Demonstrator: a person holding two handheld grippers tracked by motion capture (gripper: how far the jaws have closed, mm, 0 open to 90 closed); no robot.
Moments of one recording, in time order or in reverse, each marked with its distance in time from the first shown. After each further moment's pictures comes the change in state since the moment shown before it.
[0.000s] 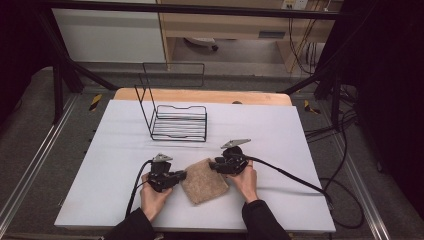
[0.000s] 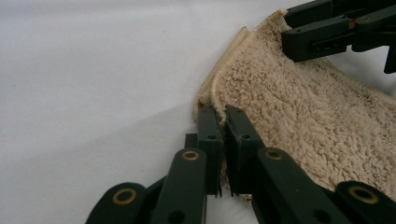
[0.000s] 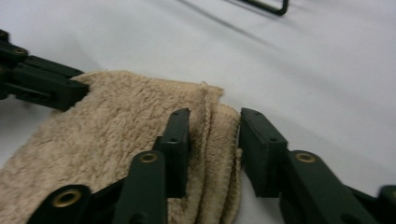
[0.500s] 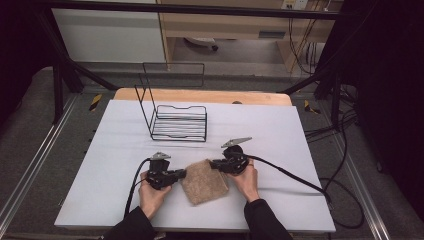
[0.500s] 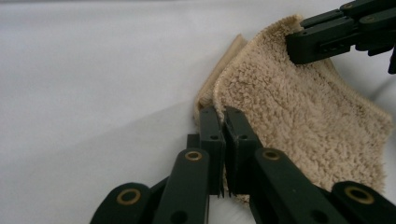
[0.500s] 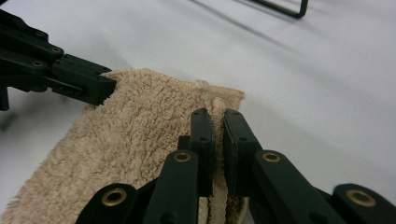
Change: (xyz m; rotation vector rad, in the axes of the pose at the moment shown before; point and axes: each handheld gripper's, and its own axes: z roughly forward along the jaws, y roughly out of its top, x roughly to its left) left arm 0.005 0.005 -0.004 -0.017 -0.047 0.001; right arm 0.005 0.006 -0.012 0.000 0.057 0.001
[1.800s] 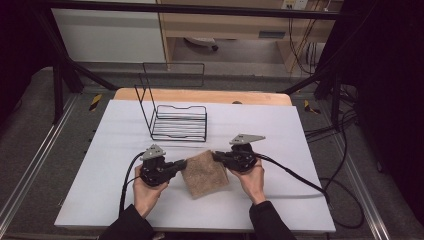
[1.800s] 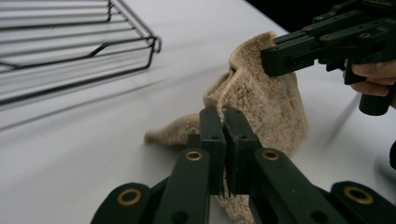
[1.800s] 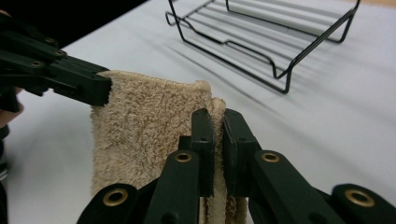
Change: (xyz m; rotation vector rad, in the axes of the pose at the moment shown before) left arm -0.016 0.020 -0.038 -0.146 -0.043 0.131; right arm 0.015 0.013 -0.035 -0.166 0.004 -0.046
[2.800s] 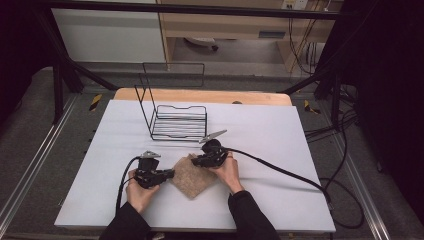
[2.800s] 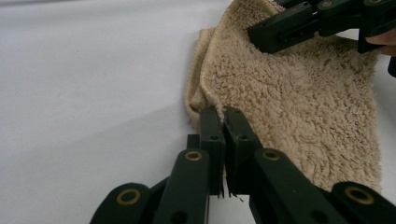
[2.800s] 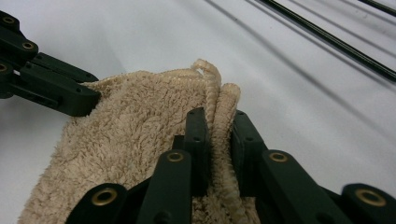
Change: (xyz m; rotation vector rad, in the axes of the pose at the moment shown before) left arm 0.034 -0.026 0.010 0.215 0.101 -0.113; right arm -0.003 0.006 0.094 0.238 0.069 -0.042
